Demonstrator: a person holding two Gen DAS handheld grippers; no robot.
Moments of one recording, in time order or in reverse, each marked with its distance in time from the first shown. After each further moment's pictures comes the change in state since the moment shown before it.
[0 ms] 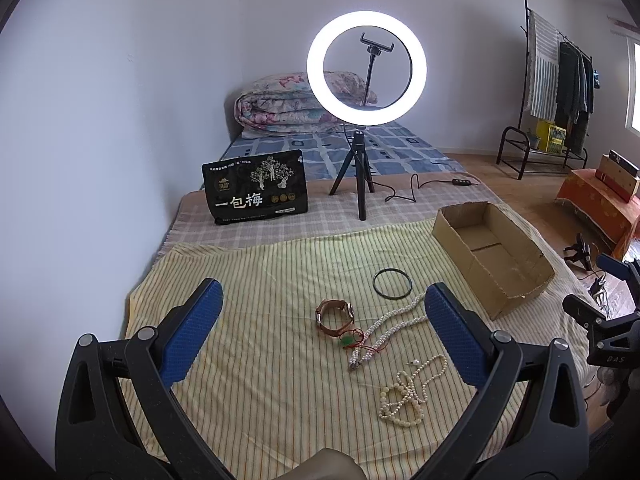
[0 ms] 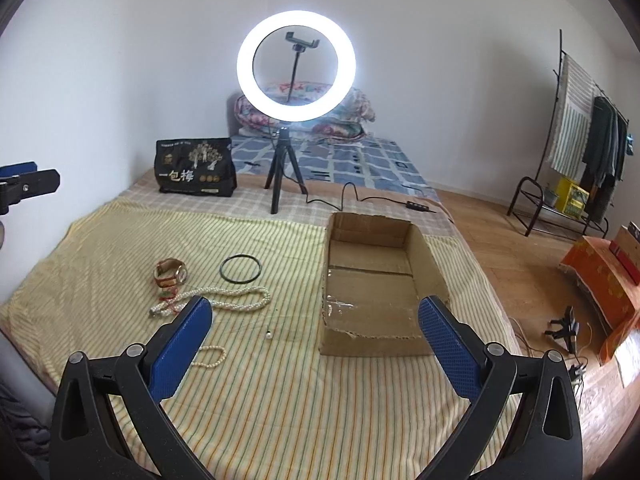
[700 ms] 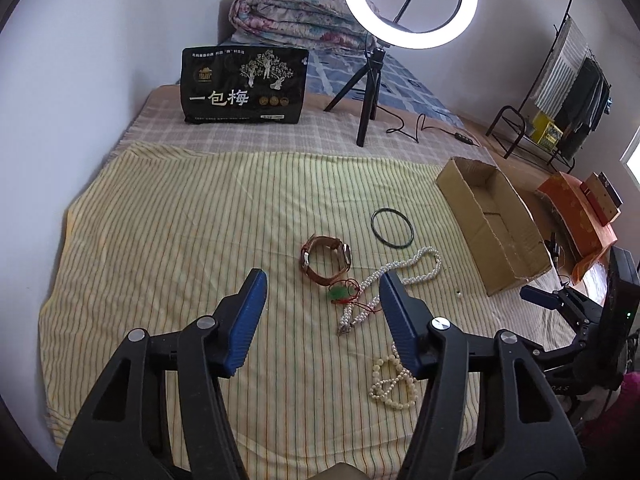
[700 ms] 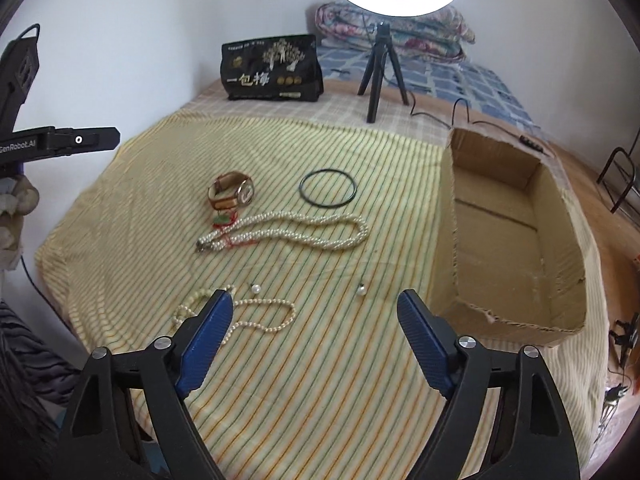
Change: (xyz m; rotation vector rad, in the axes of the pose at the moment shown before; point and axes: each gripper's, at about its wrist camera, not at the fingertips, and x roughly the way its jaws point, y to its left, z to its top) left arm 0.088 0.041 -0.028 -0.181 0.296 -0.142; right arm 0.095 0.042 -0.022 -0.087 0.325 0.316
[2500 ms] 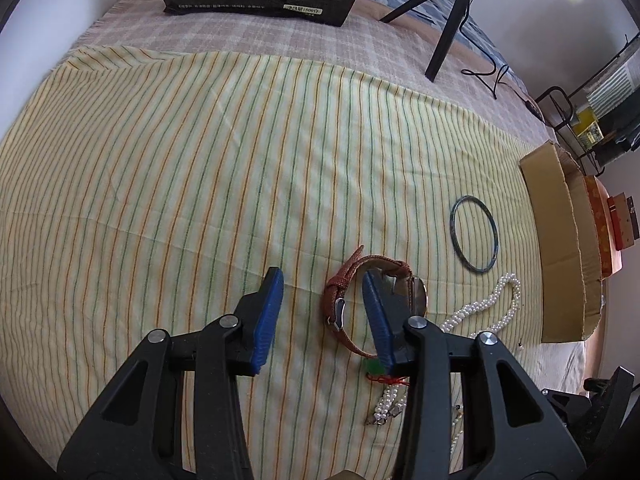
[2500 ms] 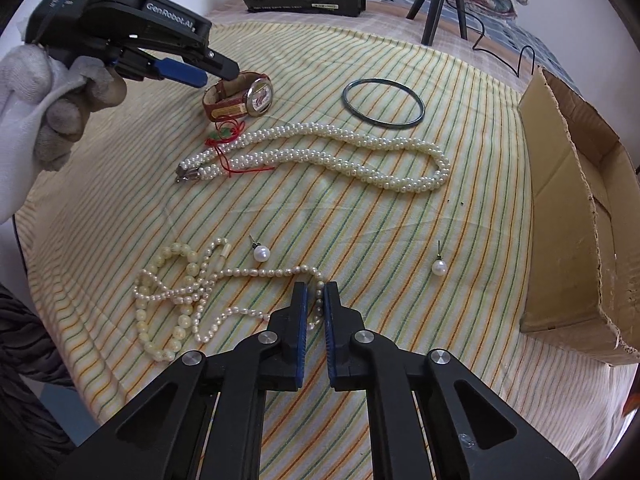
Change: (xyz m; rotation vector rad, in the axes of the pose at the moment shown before) left arm 0.178 0.031 0.034 -0.163 0.319 0.028; right arm 0.087 0.028 -0.012 -0.082 0.225 0.043
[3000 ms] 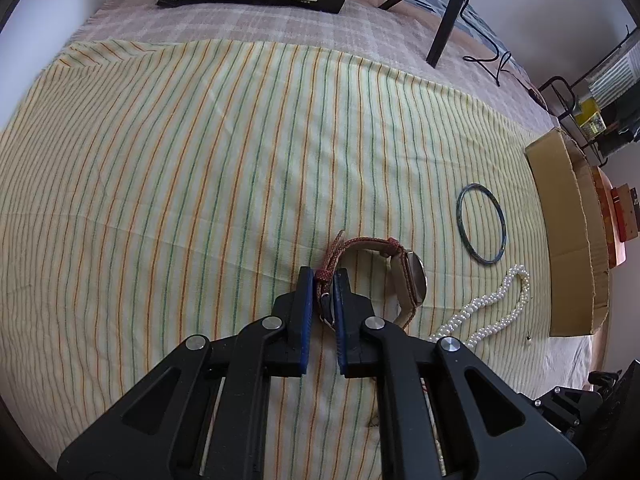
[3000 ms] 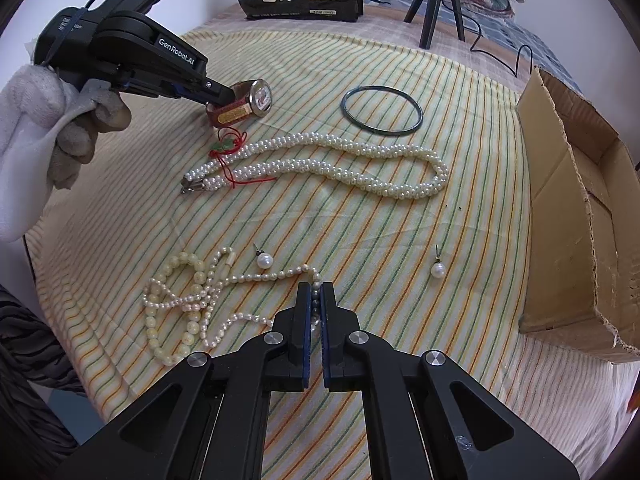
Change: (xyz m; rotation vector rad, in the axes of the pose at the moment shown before) left arm 0.006 -0.003 -0.001 0.015 0.016 0.011; right arm -0.006 -0.001 0.003 0.019 -0.017 0.020
